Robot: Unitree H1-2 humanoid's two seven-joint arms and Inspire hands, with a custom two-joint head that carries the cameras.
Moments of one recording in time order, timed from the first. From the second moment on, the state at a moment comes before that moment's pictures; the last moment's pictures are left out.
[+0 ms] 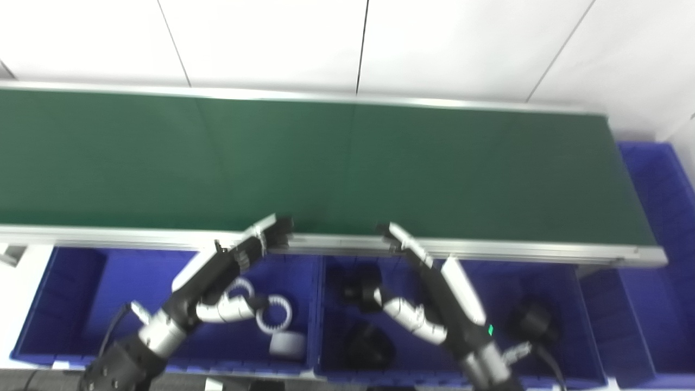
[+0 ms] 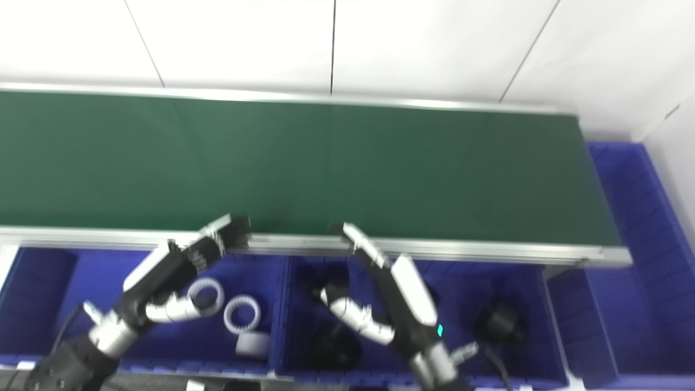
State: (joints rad) left arm 0.25 0.27 -0.12 -0.01 -0.17 -0.43 -0.57; right arm 0.36 -0.16 0.34 -0.28 -0.42 -0.23 0.08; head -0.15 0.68
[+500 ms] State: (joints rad) left arm 0.25 0.26 -0.08 -0.01 -0.17 -0.43 -0.60; right arm 0.35 -0.15 0.35 -0.25 -0.40 -0.25 0.07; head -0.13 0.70
